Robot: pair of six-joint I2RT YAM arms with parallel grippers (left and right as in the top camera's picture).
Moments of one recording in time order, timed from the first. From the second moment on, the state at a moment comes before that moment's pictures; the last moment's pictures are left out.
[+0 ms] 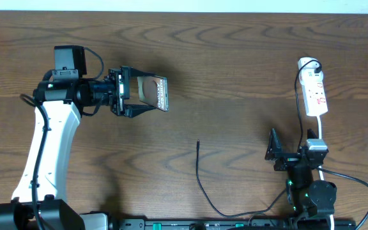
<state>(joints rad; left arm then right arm) 0.06 1.49 1.23 -0.84 1.12 -1.42 0.06 0.01 0.01 -0.07 0.02 0.13</state>
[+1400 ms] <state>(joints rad) 0.06 1.48 1.17 -1.02 0.22 -1.37 0.06 0.01 0.01 -0.07 0.02 0.13</state>
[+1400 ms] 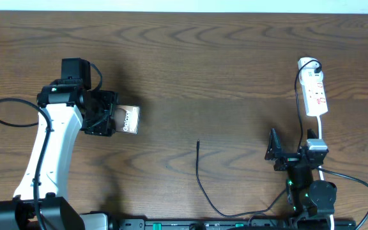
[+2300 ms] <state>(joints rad) 0.06 1.48 1.17 -1.02 0.26 -1.37 0.06 0.62 0.60 -0.22 -0.51 0.21</state>
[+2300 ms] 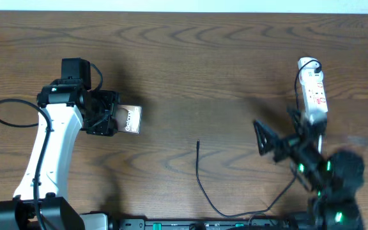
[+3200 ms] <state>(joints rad) 0.06 1.48 1.17 -1.02 0.26 -1.38 0.30 1.69 0.95 0.37 -1.25 0.67</state>
